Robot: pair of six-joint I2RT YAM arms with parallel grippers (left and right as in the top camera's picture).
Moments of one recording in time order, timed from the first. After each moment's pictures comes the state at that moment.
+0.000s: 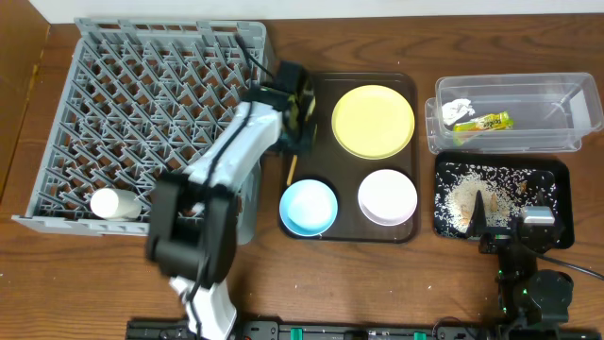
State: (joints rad) left arm -0.31 1.91 1.45 -0.86 0.07 -0.09; right arm 0.03 0.01 0.01 -0.07 0.06 -0.03
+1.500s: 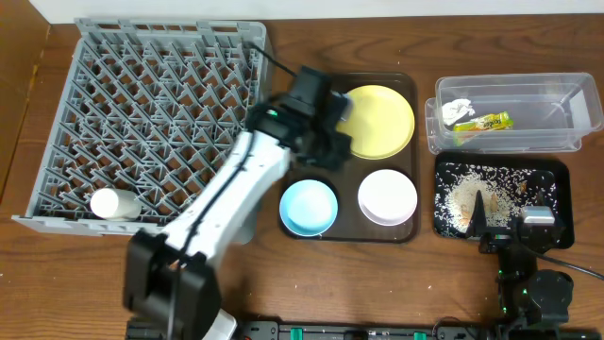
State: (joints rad) left arm -0.48 1.70 1.39 -0.88 0.29 -0.14; right arm 0.03 0.01 0.01 -0.07 0.06 -0.03
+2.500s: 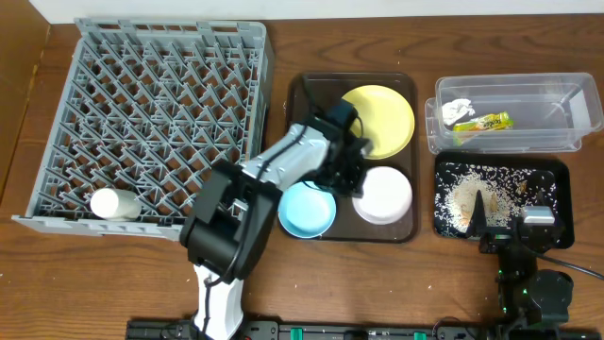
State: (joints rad) left arm -0.50 2.04 1.38 -0.84 0.52 -0.19; right arm 0.03 0.01 0.01 -0.07 0.06 -0.03
